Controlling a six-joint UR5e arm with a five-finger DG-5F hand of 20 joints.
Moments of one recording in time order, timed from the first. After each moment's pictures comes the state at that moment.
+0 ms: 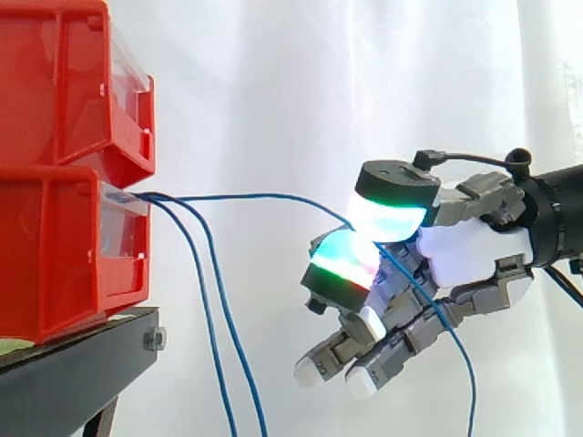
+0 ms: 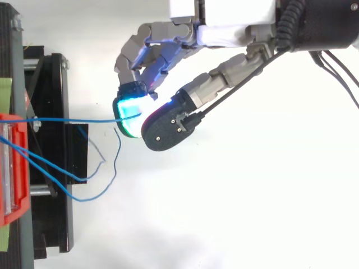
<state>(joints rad) -0.05 -2.32 -1.00 -3.19 -1.65 -0.19</state>
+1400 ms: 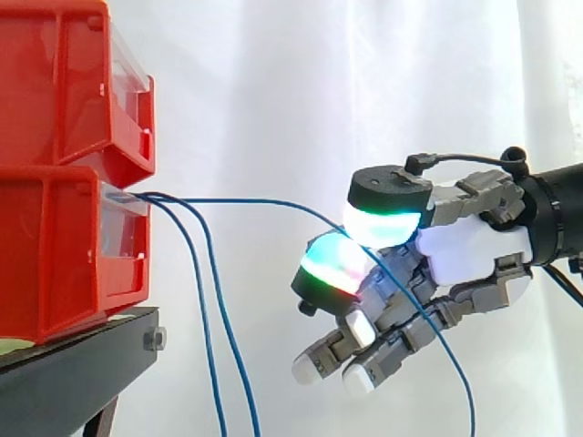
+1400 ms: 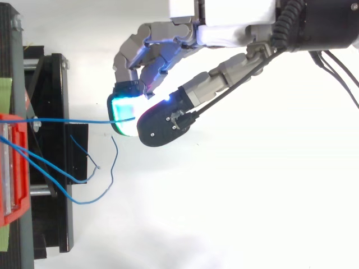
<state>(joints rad) -0.05 -2.32 -1.00 -3.19 -1.65 -0.19</state>
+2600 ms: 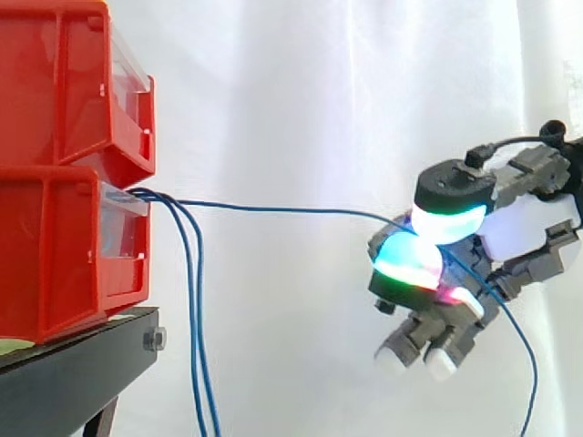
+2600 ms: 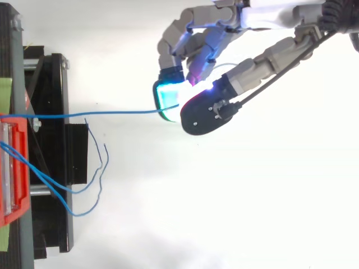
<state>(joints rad) -0.07 -2.25 -1.00 -3.41 -1.65 -0.25</state>
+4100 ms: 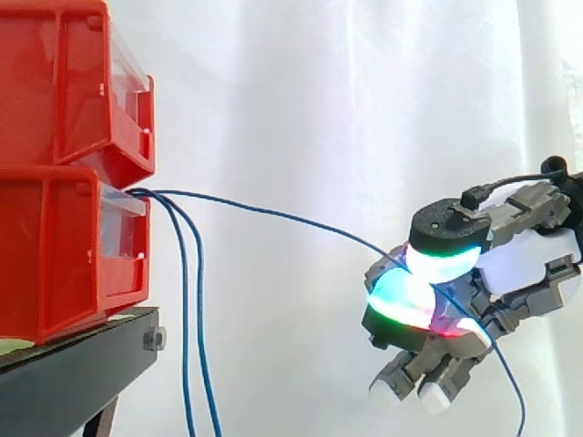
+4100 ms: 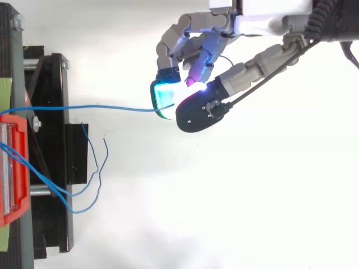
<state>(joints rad) -0.06 -2.25 -1.08 -3.30 -1.62 -0.23</state>
